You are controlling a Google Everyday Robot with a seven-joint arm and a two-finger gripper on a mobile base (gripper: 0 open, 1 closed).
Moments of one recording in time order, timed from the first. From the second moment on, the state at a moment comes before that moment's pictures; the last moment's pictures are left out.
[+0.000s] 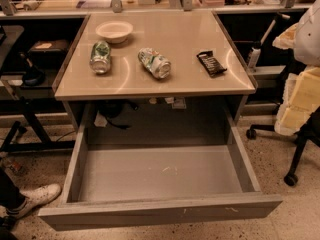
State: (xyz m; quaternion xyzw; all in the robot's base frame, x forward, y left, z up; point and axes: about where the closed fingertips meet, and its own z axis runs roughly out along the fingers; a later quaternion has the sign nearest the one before) arm 0.438 -0.217 0.976 -0.60 0.78 -0.03 0.16
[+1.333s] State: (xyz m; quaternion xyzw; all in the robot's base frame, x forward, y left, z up) arm 0.515 -0.194 1.012 -0.51 0.84 0.01 0.16
